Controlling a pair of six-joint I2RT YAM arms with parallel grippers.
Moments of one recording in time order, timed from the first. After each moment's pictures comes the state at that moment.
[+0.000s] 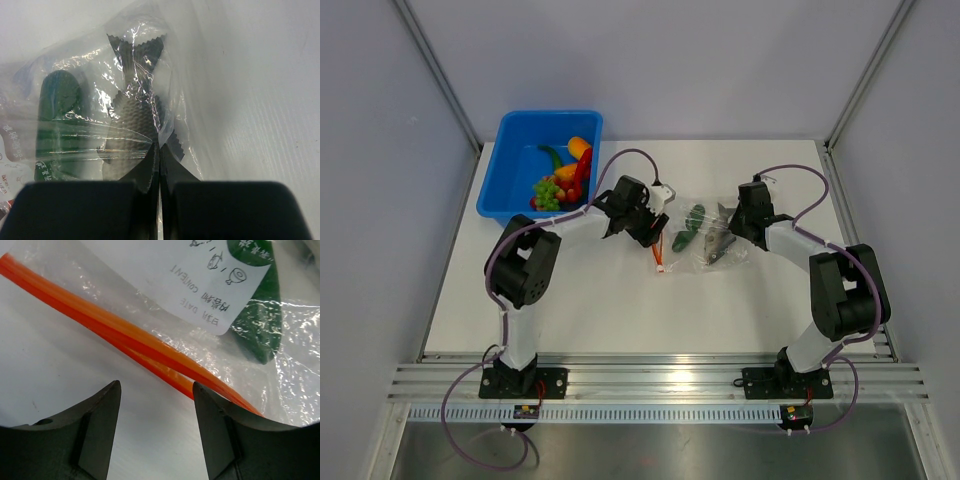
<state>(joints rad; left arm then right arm) -0.58 1.99 1.34 -0.19 0.25 0.21 0.24 1.63 0.94 -0.10 0.21 0.54</state>
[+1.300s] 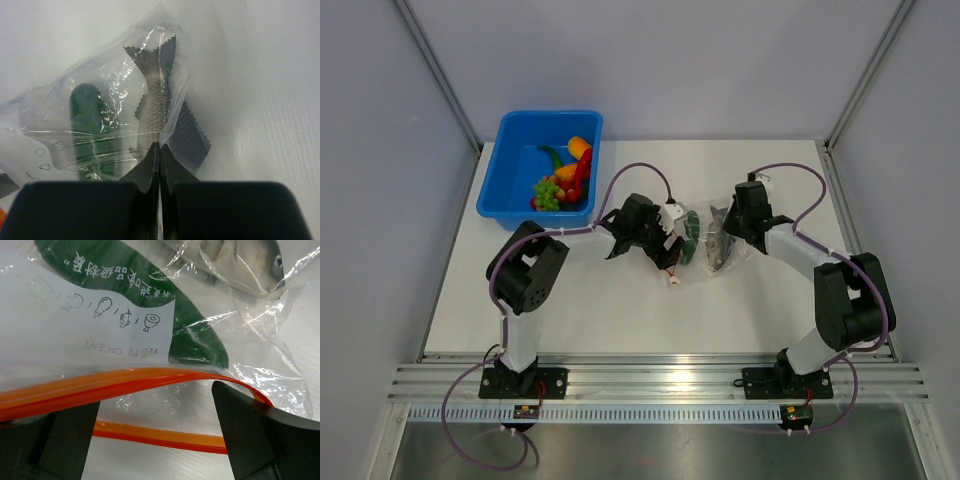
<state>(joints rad) -0.67 1.97 1.17 0.09 0.43 0.18 0.28 1.58 0.93 -0.10 0.17 0.55</state>
